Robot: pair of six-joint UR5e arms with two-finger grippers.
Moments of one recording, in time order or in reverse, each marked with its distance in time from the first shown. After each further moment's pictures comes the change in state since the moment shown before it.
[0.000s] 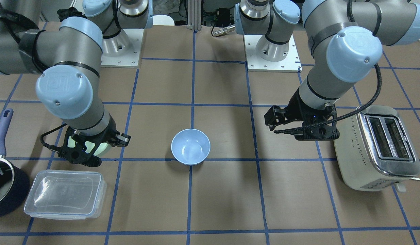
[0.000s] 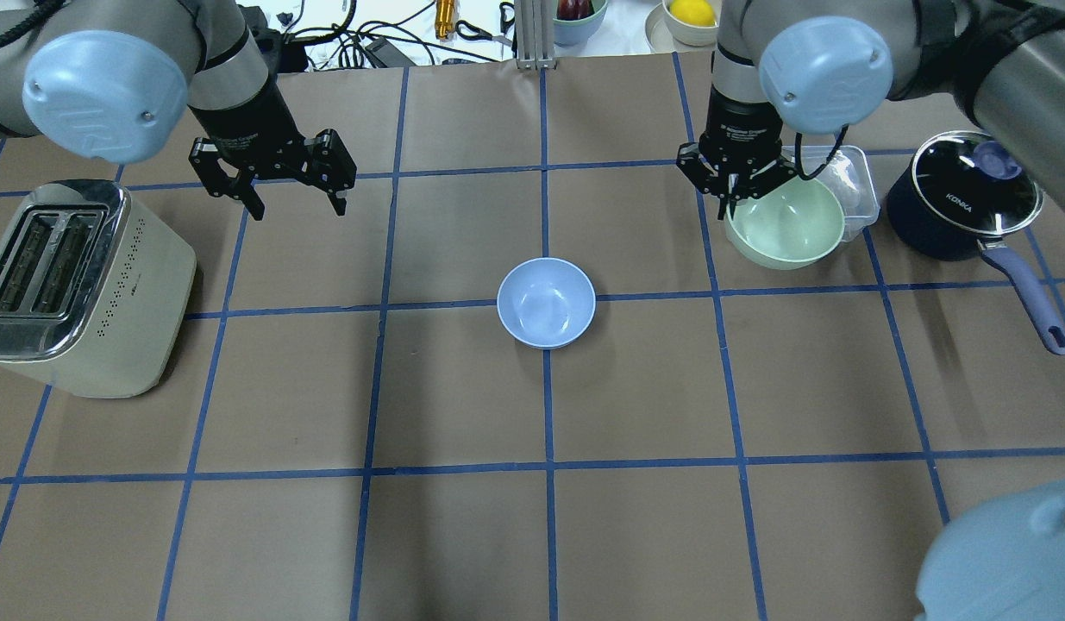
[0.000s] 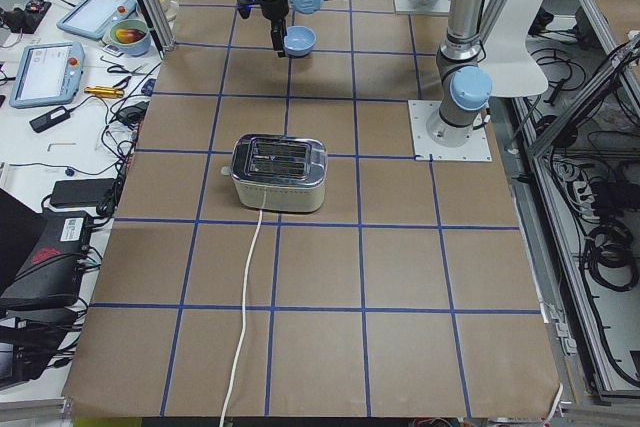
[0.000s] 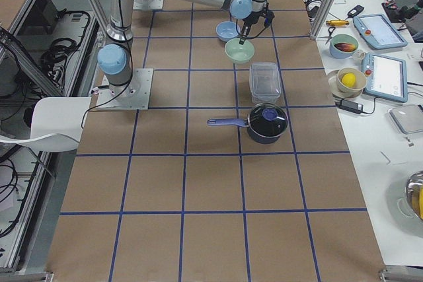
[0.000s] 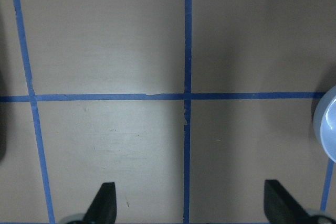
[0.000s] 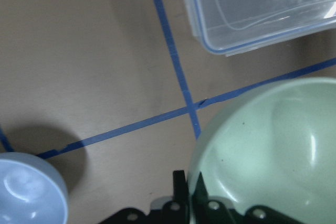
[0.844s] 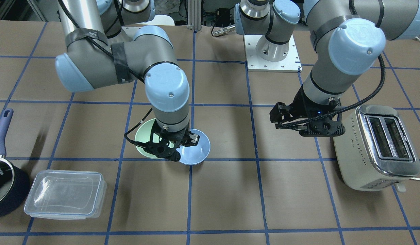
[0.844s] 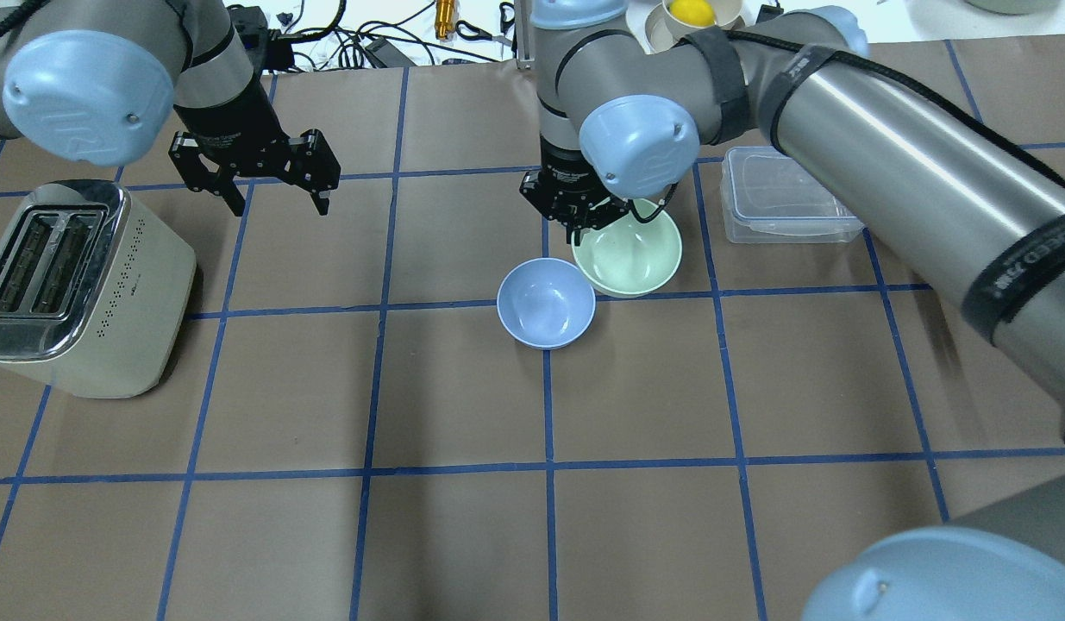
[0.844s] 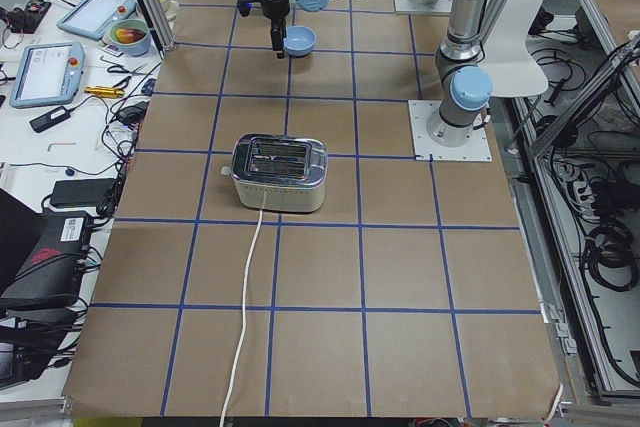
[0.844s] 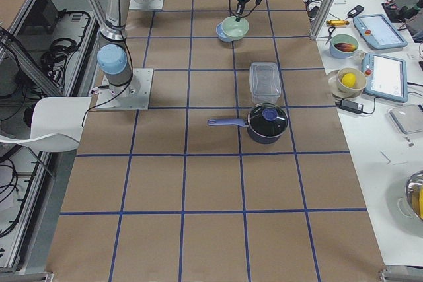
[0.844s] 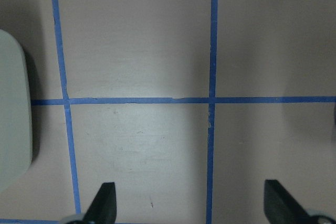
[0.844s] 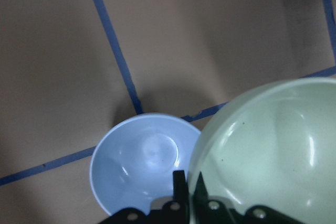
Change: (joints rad) left arm -0.001 0.017 -0.010 0.006 0.036 0.021; right arm 0.247 0.105 -0.034 -0.143 0.059 0.265
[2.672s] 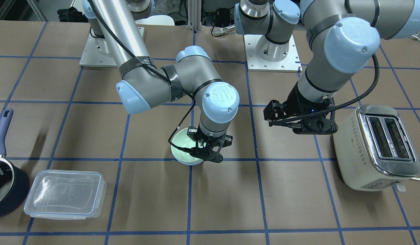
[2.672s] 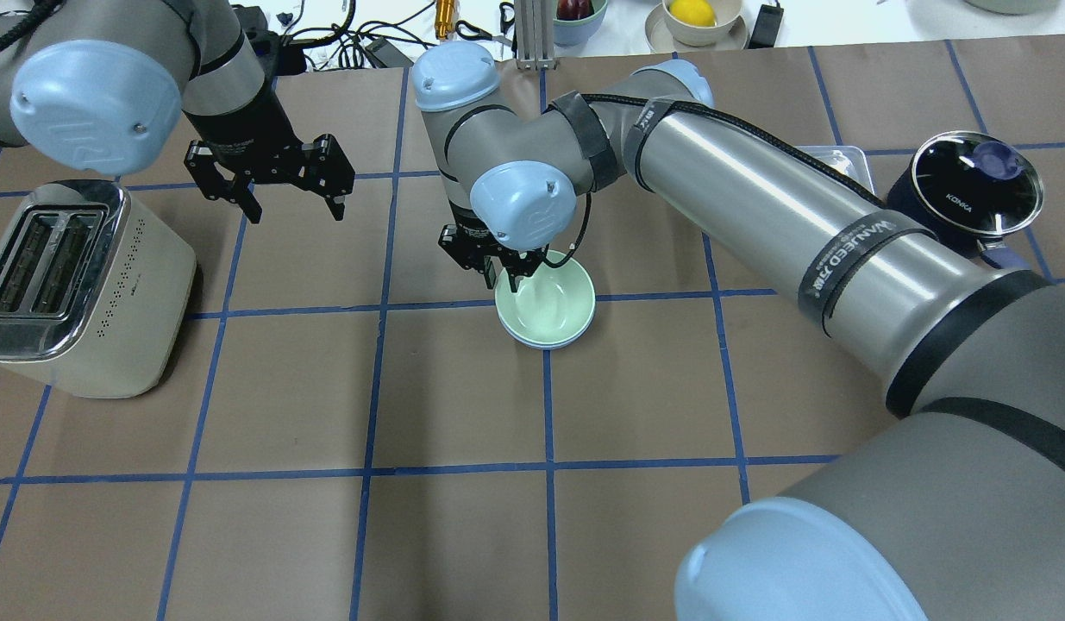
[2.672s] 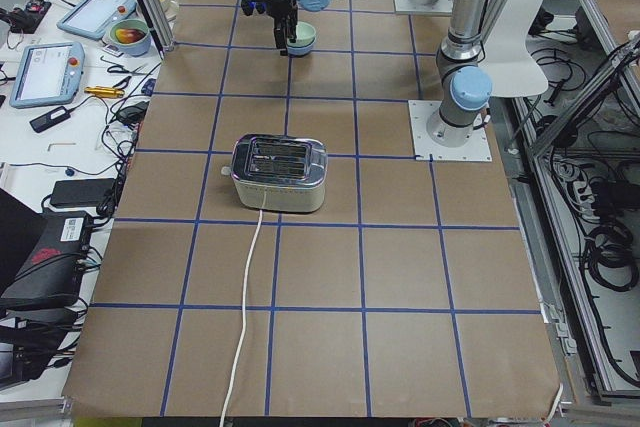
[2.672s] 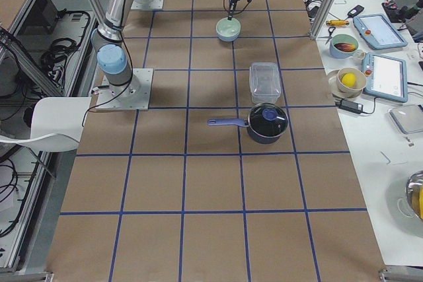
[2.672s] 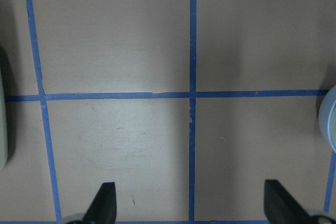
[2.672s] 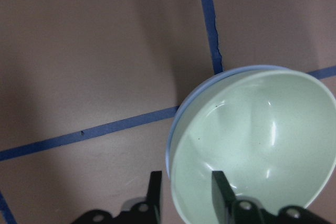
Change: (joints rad) left arm -0.008 0.010 -0.014 0.000 -0.039 -0.007; right arm 0.132 0.139 -0.076 0.000 -0.004 0.047
